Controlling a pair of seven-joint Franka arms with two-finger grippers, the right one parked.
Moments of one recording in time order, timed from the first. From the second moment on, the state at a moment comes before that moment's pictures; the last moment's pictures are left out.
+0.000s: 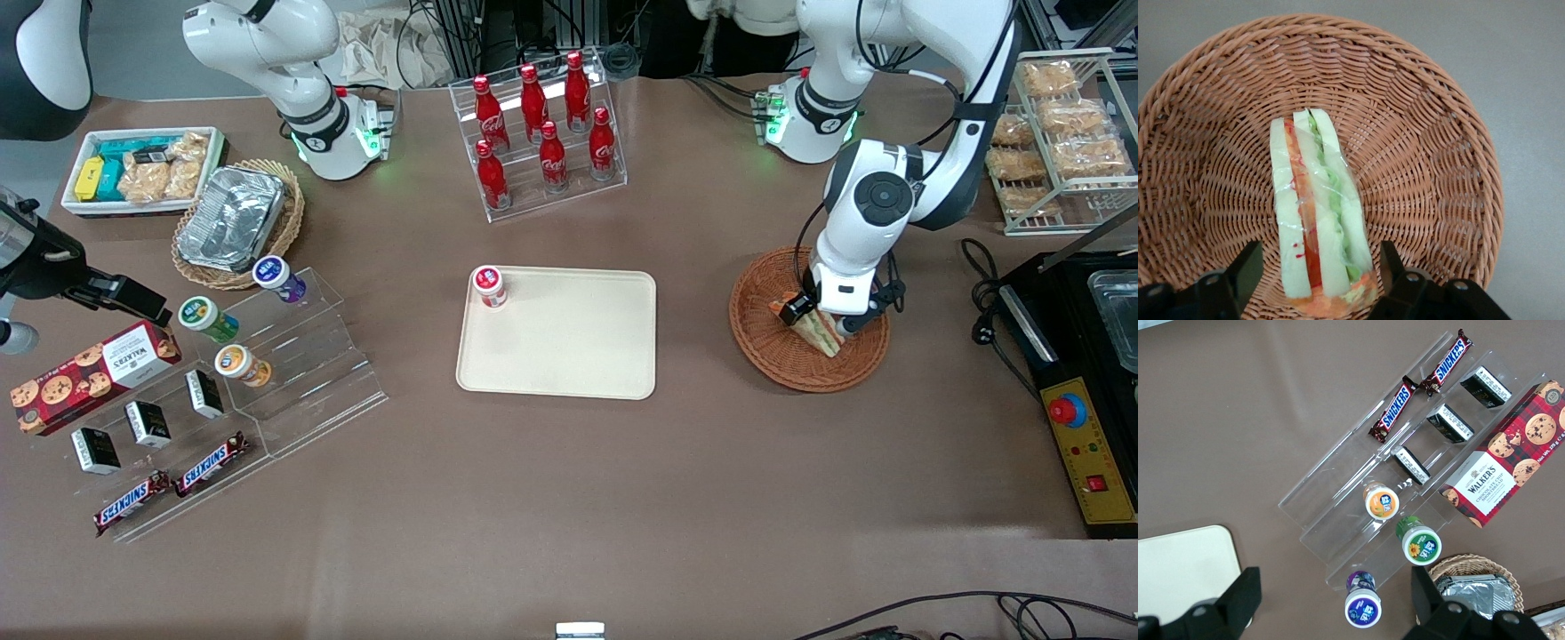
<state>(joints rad) -0.18 0.05 -0.07 -2.50 0.13 2.57 -0.98</state>
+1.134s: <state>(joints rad) -0.18 0.04 -0.09 -1.95 0.13 1.81 -0.73</state>
